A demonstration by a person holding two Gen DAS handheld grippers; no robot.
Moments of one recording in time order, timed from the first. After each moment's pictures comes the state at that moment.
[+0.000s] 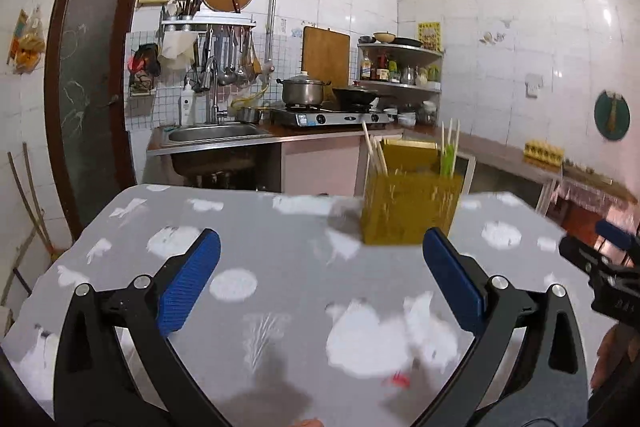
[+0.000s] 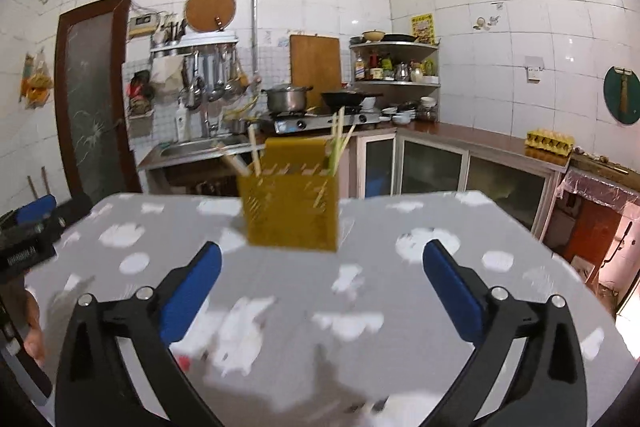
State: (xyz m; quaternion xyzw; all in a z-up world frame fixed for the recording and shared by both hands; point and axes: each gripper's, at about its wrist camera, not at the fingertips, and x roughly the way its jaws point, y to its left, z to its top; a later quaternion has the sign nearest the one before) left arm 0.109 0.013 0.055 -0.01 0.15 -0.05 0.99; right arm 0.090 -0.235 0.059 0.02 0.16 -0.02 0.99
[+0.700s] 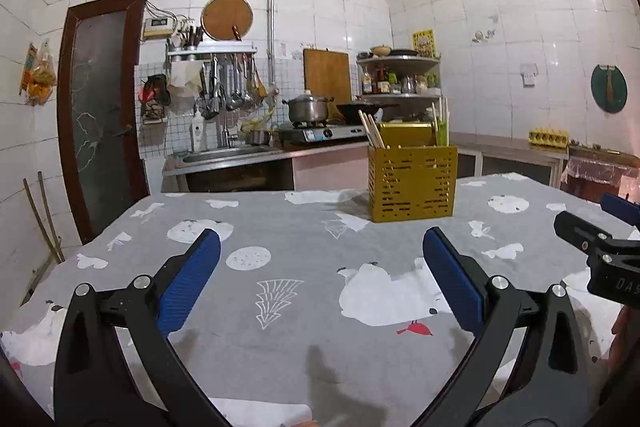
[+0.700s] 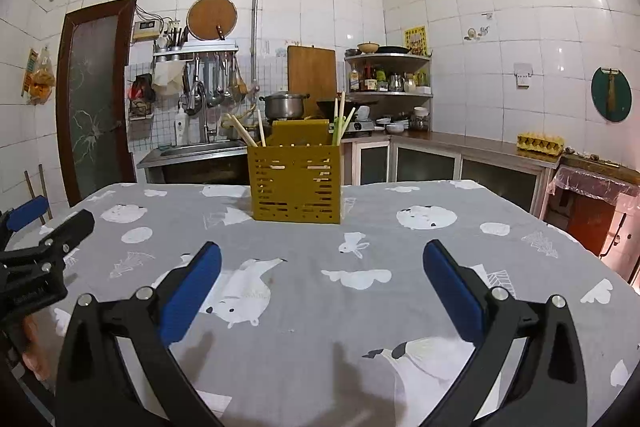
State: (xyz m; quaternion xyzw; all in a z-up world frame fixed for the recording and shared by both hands) left arm 0.060 0.003 0.010 0.03 0.09 -0.03 0.99; right arm 0.053 -0.224 0.011 0.02 0.11 -0.03 0.99
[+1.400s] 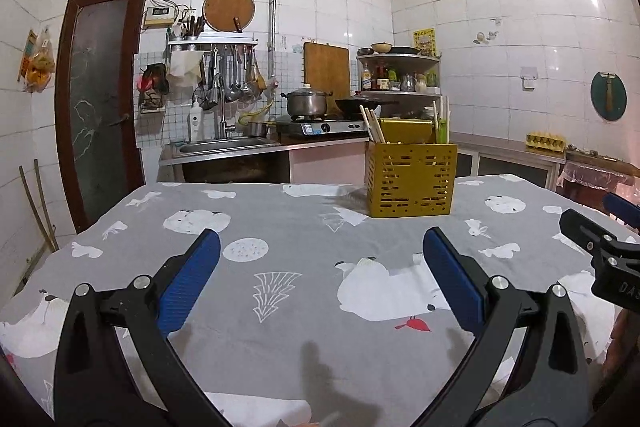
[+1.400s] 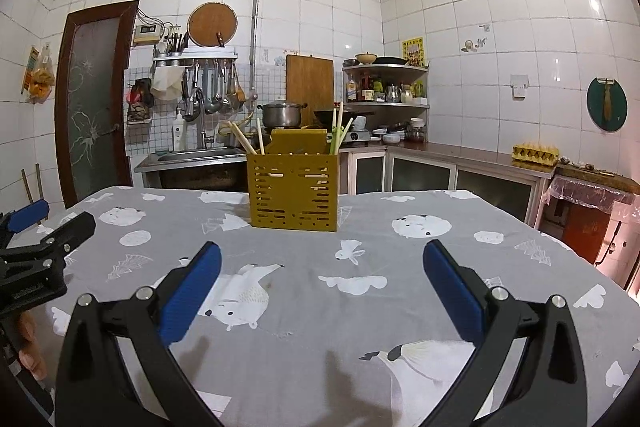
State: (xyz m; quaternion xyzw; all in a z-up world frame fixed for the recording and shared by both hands) left arm 0.065 0.012 0.006 0.01 0.11 -0.04 0.99; right arm 0.046 -0.219 0.014 0.01 0.10 -0.04 0.99
